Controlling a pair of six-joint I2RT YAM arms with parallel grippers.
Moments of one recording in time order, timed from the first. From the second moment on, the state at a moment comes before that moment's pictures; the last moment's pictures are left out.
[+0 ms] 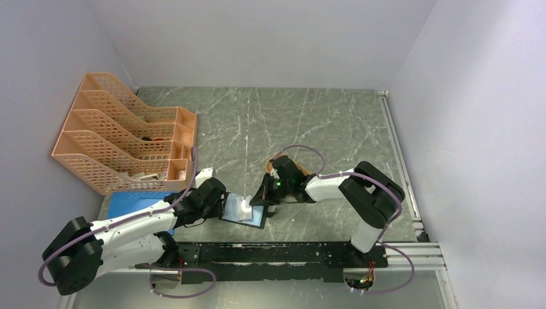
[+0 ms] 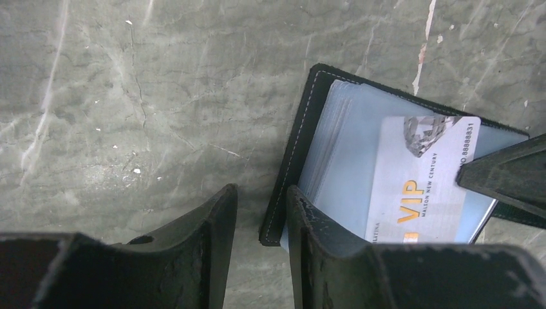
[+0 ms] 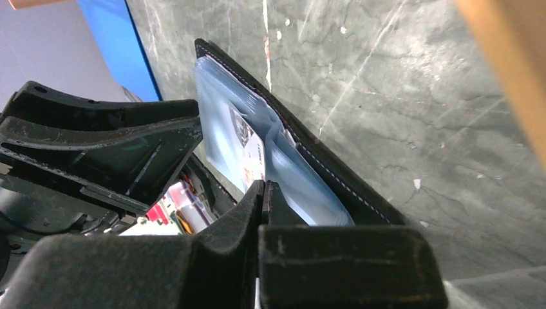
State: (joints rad) left arm -0.85 1.02 0.40 -0.41 -0.32 -0.91; right arm 0.82 1.72 0.67 0.29 -0.45 1.08
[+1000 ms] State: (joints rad) left arm -0.85 0.98 0.36 -0.36 -0.26 -0.94; right arm 0.84 1.64 0.62 0.24 -0.29 1.15
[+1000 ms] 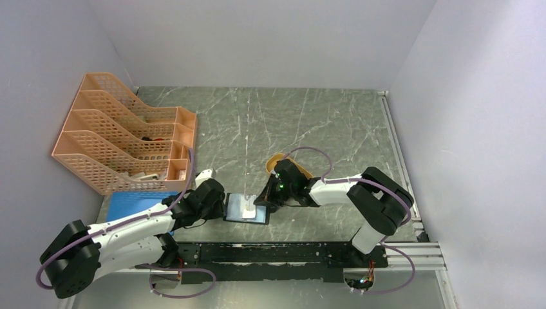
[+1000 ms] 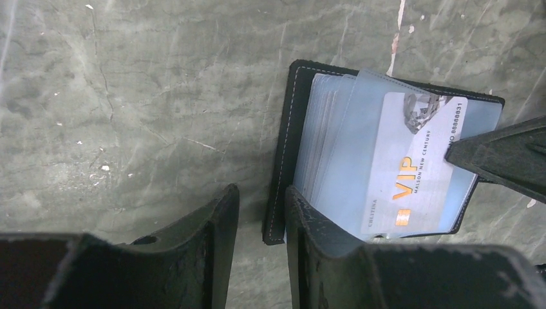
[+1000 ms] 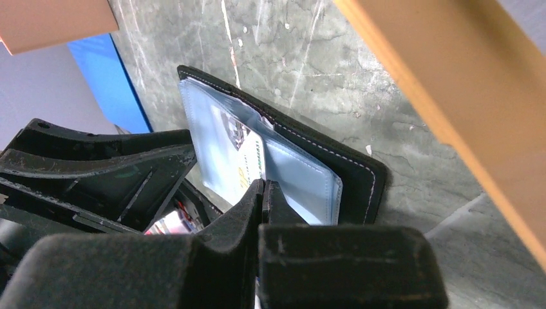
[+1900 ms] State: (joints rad) left arm -0.85 0.99 0.34 -0.29 -0.22 -0.94; right arm 0.92 1.71 0.72 0.22 -0.28 1.15
